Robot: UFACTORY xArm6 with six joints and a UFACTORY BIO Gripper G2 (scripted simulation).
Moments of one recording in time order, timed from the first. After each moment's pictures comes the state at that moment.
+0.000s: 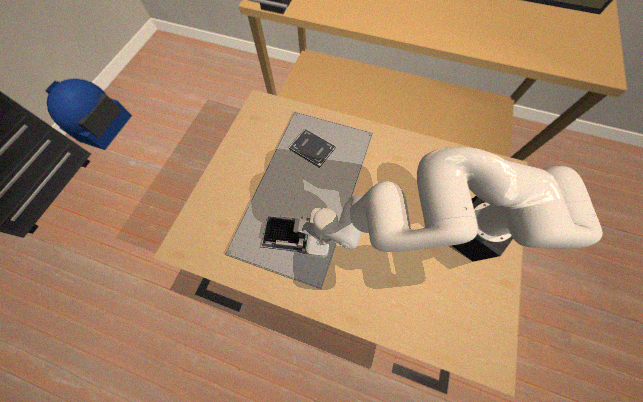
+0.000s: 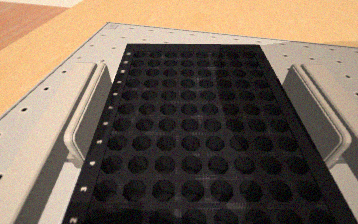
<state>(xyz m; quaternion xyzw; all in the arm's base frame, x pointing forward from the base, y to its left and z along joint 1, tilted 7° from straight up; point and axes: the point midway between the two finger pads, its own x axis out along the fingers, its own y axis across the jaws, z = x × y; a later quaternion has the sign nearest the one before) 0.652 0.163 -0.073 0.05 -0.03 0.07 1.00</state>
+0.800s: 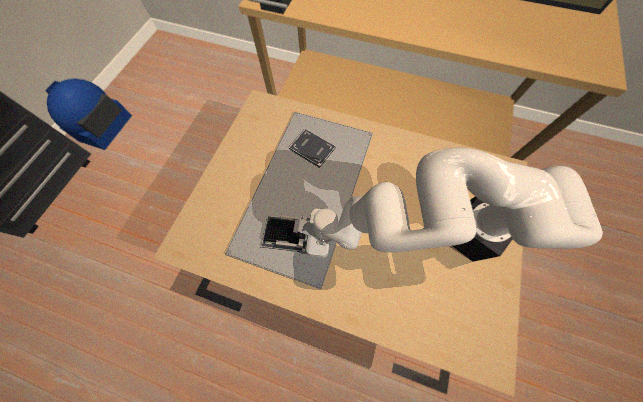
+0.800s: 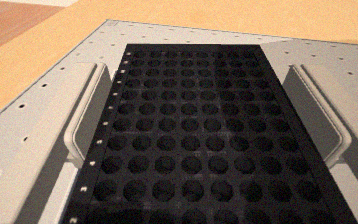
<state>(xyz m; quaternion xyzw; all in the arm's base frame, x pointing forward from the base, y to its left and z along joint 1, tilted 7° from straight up) 0.652 0.164 -0.076 0.05 -0.03 0.07 1.00</state>
